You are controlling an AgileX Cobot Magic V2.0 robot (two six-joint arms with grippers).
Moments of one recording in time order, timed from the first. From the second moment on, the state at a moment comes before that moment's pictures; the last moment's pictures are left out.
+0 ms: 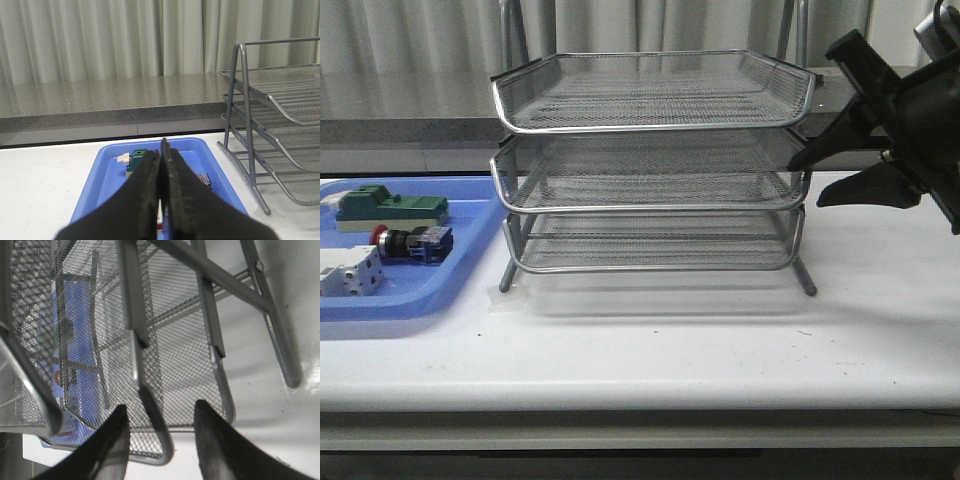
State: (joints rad) left arm -0.06 0.00 0.00 0.11 -0.01 -0.07; right arm 0.01 1.65 -0.83 1.57 0.57 -0.85
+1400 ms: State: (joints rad) left arm -0.06 0.00 0.00 0.11 -0.01 -0.07; right arm 0.06 1.70 -0.80 1.53 0.64 -0.91
